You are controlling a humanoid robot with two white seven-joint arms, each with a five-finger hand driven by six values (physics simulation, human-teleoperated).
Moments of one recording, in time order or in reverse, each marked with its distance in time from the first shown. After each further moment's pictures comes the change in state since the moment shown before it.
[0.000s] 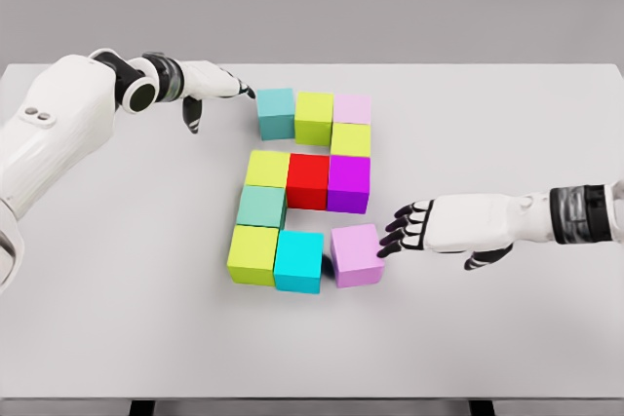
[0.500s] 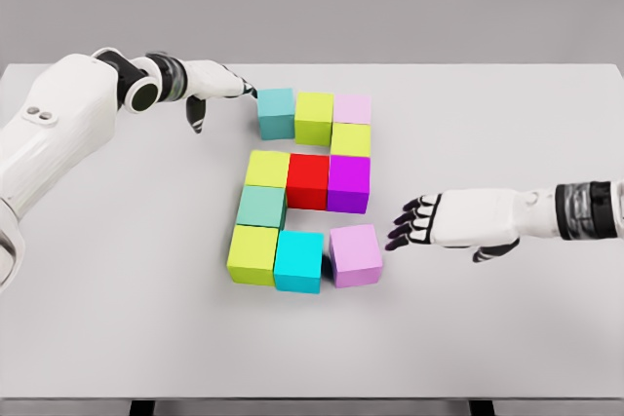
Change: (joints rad) left arm -0.002 -0.002 0.000 -0.014 0.000 -0.006 0.000; right arm 0.009 -0.007 -0.027 0.007 0.068 0.000 0.000
